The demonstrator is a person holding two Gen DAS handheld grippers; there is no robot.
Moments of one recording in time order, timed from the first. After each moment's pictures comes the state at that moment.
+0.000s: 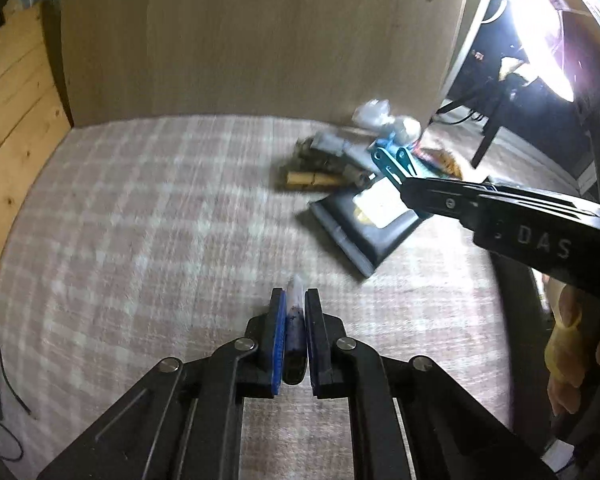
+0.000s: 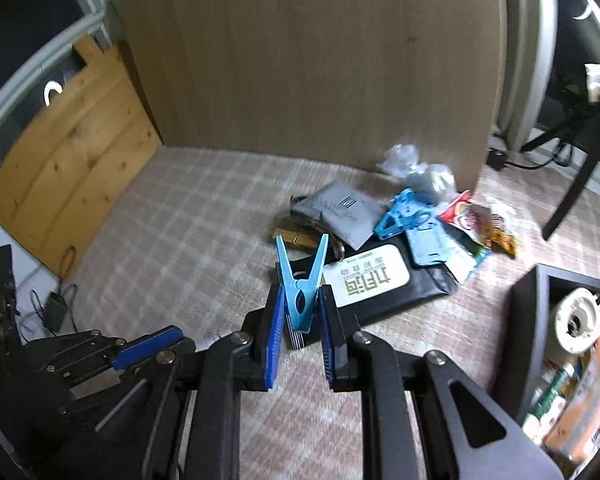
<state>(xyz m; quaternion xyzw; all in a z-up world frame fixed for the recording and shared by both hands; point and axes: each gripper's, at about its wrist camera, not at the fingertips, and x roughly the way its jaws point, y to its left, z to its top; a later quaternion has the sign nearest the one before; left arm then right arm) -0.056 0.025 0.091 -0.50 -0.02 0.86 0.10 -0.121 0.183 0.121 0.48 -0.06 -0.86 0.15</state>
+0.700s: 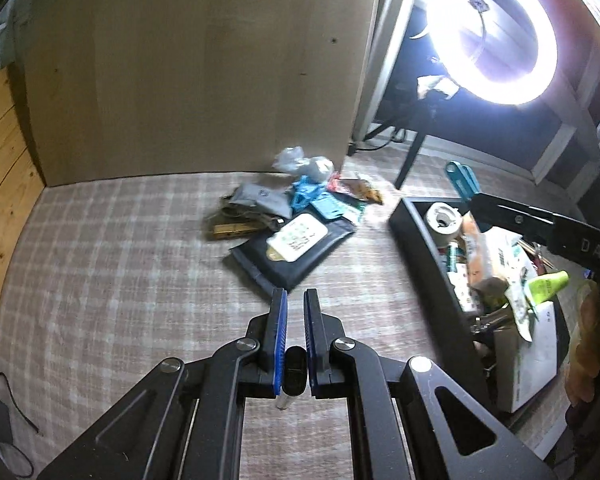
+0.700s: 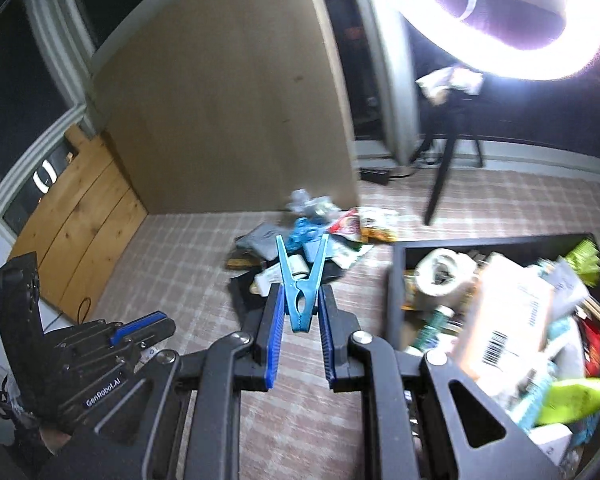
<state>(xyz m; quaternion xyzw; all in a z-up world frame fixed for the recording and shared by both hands) -0.034 0.073 0.151 -0.46 -0.01 0.87 0.18 -0.032 0.292 0.189 0.41 -0.14 -0.90 0.06</state>
